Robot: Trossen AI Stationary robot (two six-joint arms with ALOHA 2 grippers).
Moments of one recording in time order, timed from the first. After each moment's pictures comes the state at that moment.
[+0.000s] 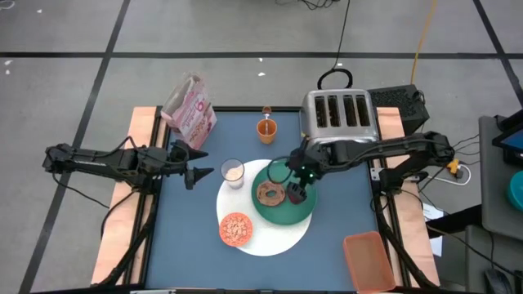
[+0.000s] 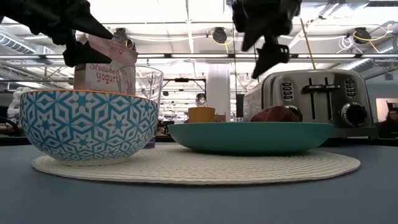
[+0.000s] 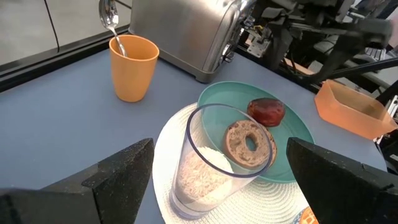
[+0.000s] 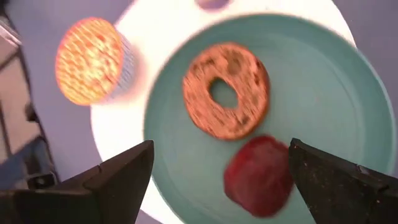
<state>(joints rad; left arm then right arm) -0.07 0.55 0.45 -0.26 -0.29 -0.47 0.03 1.47 1.17 -0.71 -0.10 0.62</state>
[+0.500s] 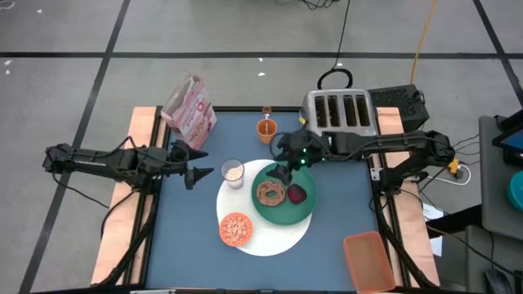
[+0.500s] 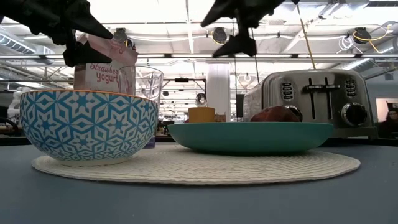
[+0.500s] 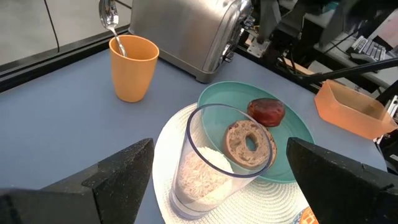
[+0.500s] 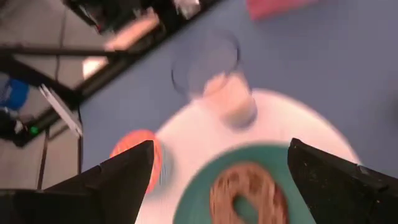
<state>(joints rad) -0.07 0.55 0.45 -0.26 -0.29 -0.47 -0.07 1.47 1.17 -0.35 -0.10 0.56</state>
